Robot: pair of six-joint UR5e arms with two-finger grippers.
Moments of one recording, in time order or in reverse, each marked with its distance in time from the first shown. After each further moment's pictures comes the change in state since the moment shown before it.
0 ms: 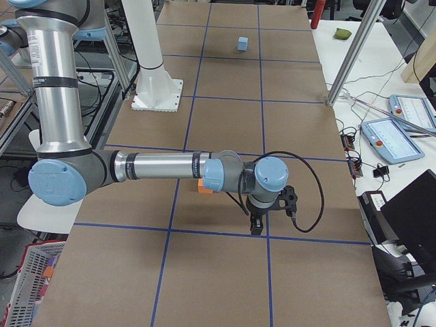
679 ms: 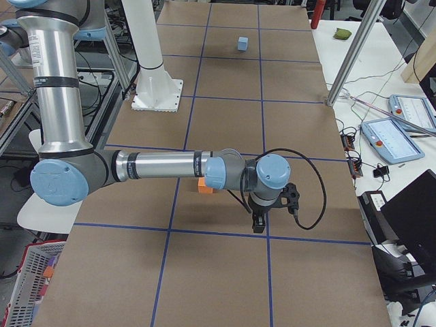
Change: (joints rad) left arm 0.148 -0.054 -0.083 -0.076 -0.011 -0.109; right arm -0.002 0.010 0.004 0.001 0.003 0.001
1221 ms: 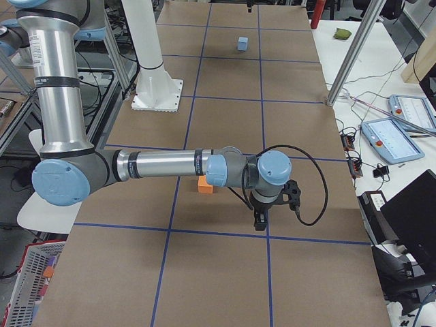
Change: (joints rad) left arm 0.246 -0.001 -0.005 -0.182 0.012 -0.332; right arm -0.008 0.020 0.009 0.000 -0.013 -0.003
